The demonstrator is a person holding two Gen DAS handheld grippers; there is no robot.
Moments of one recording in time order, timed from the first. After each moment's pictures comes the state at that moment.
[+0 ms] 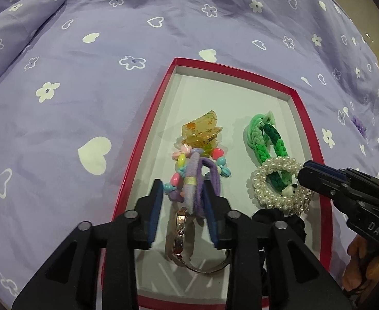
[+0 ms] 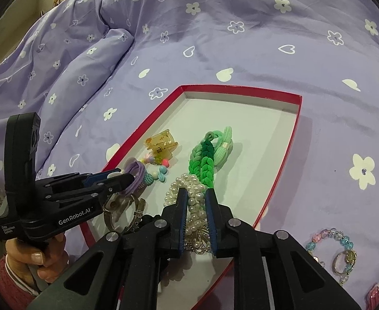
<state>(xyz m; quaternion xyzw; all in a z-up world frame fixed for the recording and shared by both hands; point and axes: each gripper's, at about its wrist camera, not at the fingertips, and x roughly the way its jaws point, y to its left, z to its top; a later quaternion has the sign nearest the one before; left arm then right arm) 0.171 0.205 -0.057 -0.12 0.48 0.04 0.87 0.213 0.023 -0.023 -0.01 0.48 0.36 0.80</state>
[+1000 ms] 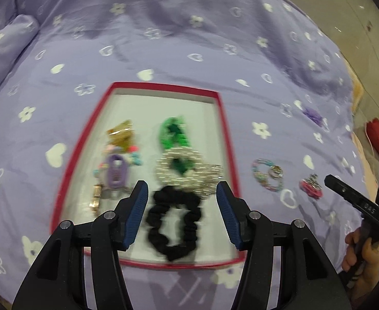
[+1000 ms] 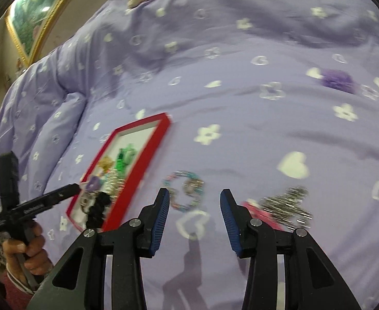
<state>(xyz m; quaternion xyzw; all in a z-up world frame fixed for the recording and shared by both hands) 0.133 0.121 0.000 -0.11 0.44 -0.03 0.89 0.165 -0.188 0.009 0.11 0.43 0.22 0.87</state>
